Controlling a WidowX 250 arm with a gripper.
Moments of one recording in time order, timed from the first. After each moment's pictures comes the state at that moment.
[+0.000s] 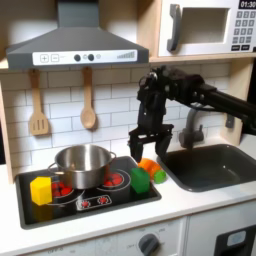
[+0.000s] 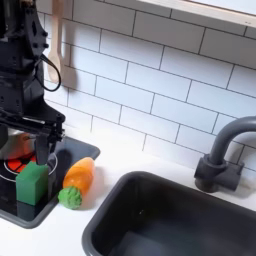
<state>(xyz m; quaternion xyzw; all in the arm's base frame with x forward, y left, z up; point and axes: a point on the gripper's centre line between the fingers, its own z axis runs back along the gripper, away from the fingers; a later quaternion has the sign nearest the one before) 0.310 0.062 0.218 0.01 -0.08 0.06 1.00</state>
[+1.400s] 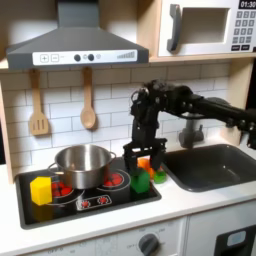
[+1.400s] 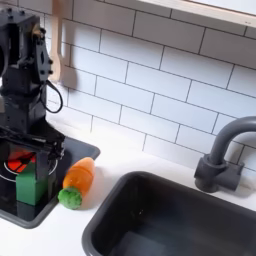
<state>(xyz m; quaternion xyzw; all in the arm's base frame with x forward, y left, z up) 0.317 0.069 0.185 0.02 -0.04 0.06 1.00</state>
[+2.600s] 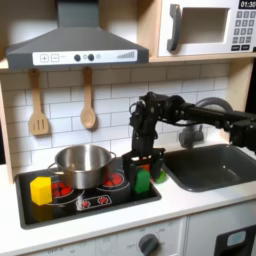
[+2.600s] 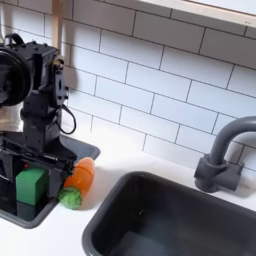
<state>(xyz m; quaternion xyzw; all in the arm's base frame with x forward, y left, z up) 0.338 0.057 0.152 0.02 -0.02 0.03 1.00</state>
